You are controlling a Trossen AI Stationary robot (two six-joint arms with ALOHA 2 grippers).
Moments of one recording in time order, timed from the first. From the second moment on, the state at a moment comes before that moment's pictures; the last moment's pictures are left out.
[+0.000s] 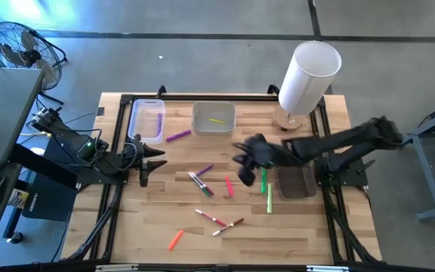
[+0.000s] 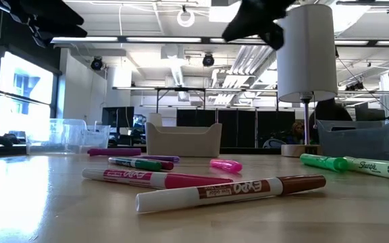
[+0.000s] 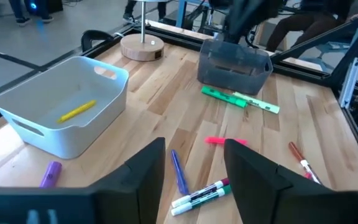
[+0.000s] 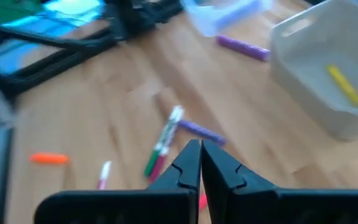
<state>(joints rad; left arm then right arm) -0.56 0.56 0.56 -0.42 -0.76 -0.50 0.18 1.38 1.05 -0.28 0.31 0.57</state>
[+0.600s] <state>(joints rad) -0.48 0.91 0.69 -0.35 -0.71 -0.60 0.36 1.13 0.62 0.13 0.51 0.50</state>
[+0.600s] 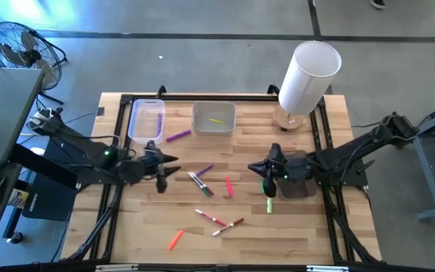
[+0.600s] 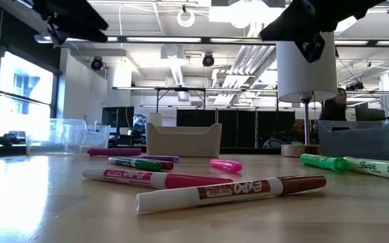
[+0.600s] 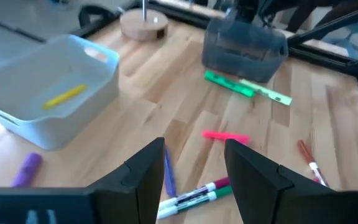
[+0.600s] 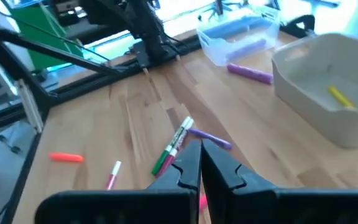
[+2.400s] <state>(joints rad) 0.01 1.91 1.19 -0.52 -0.07 -0.57 0.35 0.78 0.63 -0.16 0.45 0.17</state>
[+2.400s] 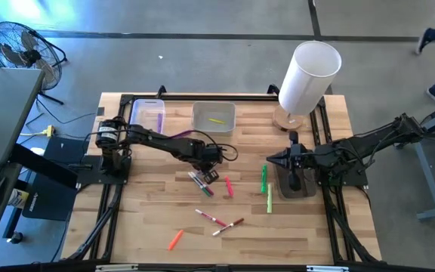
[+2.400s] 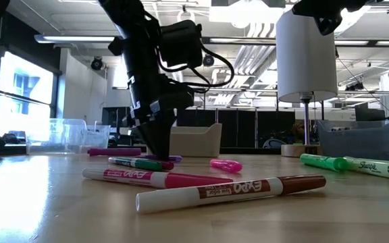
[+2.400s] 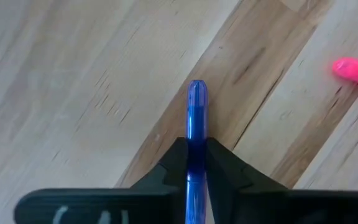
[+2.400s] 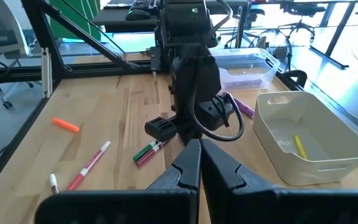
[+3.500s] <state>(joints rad) 0.41 1.62 1.32 -0.50 0.07 -0.15 0.35 0.78 0.63 -0.22 0.76 0.28</state>
